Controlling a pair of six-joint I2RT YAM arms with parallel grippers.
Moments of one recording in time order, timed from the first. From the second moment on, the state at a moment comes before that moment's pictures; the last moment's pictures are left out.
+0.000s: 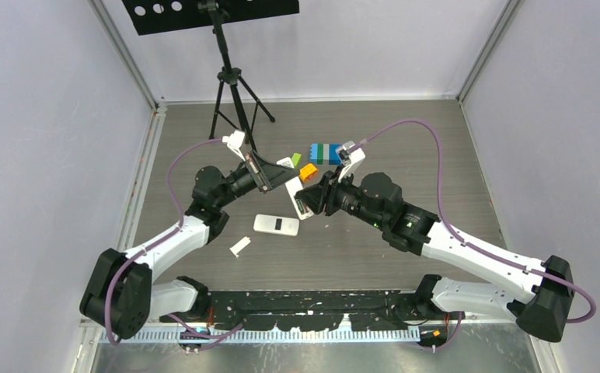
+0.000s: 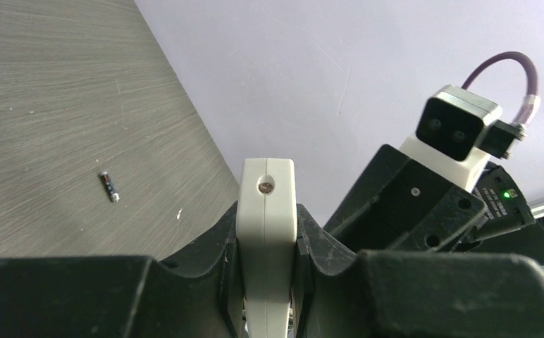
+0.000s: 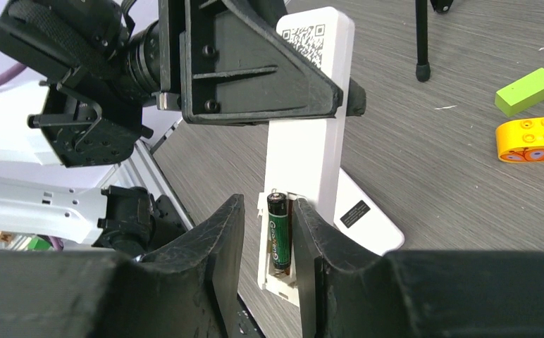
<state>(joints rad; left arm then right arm) -0.45 1.20 0.57 0.82 0.59 -1.16 0.94 1.05 0.84 0.06 0.02 0.51</state>
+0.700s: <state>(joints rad) -0.45 1.18 0.62 0.87 0.47 -1.11 0.92 0.97 0.84 -0.02 0.15 1.05</state>
